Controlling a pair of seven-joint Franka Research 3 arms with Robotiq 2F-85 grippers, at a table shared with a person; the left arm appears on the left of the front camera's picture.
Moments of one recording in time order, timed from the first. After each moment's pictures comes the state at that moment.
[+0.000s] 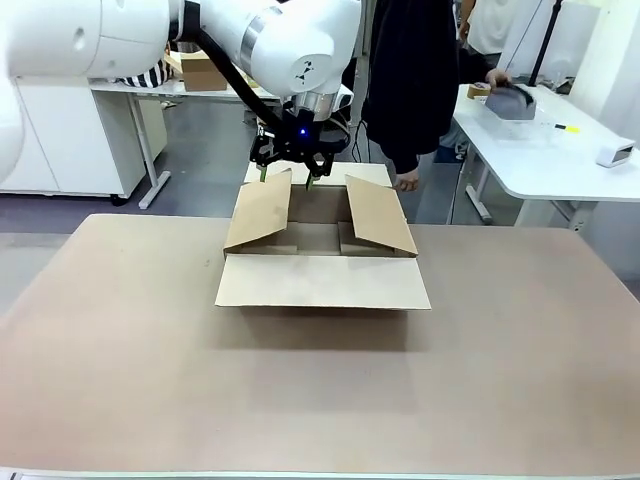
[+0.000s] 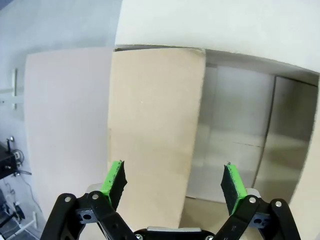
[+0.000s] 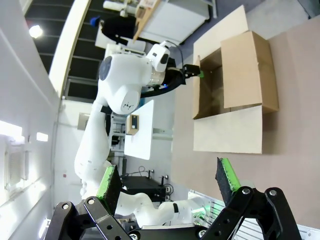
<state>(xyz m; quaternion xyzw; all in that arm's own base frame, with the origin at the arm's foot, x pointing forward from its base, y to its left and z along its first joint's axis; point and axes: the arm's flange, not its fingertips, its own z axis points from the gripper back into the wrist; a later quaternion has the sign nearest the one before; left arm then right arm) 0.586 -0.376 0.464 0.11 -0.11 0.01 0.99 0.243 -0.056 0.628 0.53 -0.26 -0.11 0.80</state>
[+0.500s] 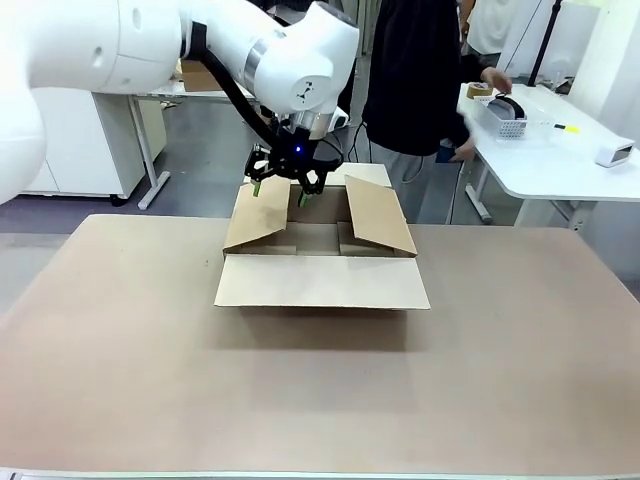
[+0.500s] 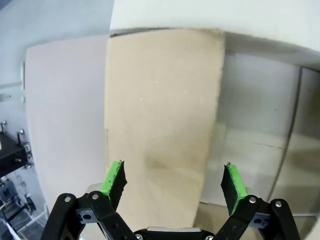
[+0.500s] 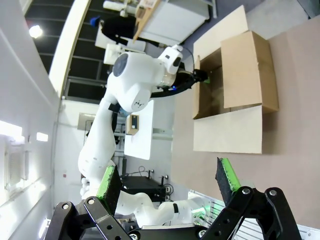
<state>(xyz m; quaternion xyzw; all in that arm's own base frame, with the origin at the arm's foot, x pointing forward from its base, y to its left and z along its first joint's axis) 0.591 -0.371 0.421 0.15 -0.07 0.01 0.99 0.243 -0.056 0.628 0.53 -0.26 -0.11 0.80</state>
